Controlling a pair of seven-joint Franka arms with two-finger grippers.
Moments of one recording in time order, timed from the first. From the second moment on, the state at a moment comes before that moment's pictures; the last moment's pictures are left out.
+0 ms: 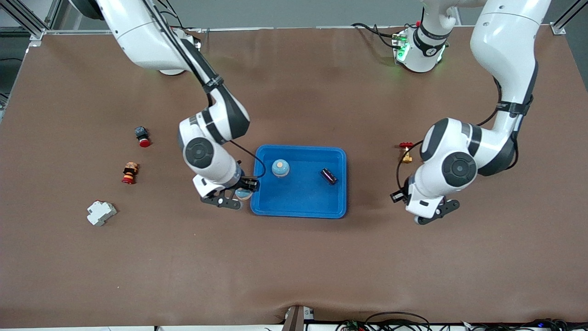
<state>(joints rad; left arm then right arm) -0.10 0.54 -0.26 -1.63 0.11 2.08 -0.85 0.50 0.63 0.03 -1.63 0.08 2.27 0.73</state>
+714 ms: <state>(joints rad) -0.28 0.71 -0.26 -1.41 0.10 2.12 -1.16 0.62 0.80 0.03 -1.47 0.02 2.27 1.03</state>
